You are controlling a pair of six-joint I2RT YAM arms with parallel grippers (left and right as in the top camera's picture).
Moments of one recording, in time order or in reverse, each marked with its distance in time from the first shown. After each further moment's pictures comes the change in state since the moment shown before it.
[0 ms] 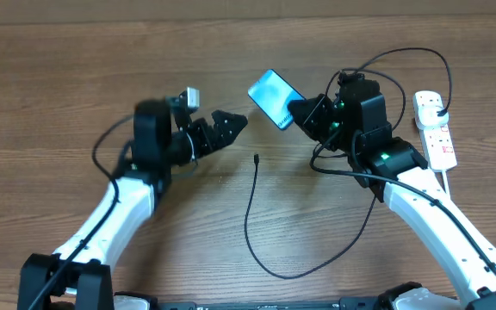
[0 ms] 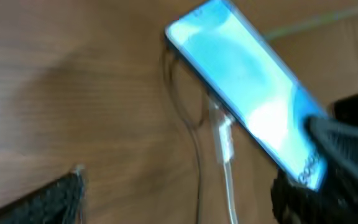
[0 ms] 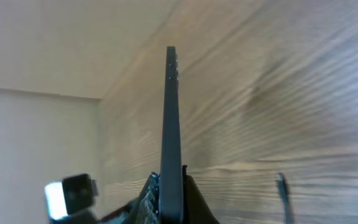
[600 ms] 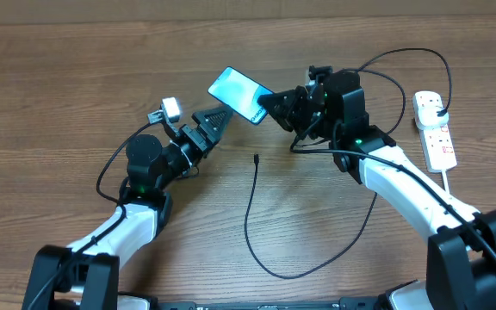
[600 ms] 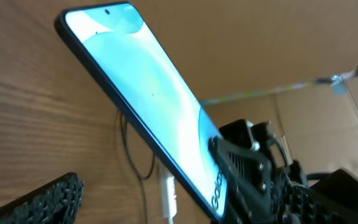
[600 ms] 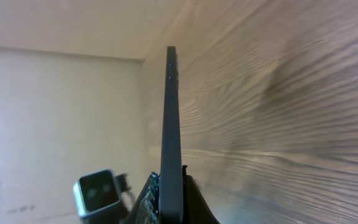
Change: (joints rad) left arm 0.000 0.018 -0.229 0.645 -0.126 -0.413; right arm 0.000 0.224 0.000 0.347 -0.285 0.118
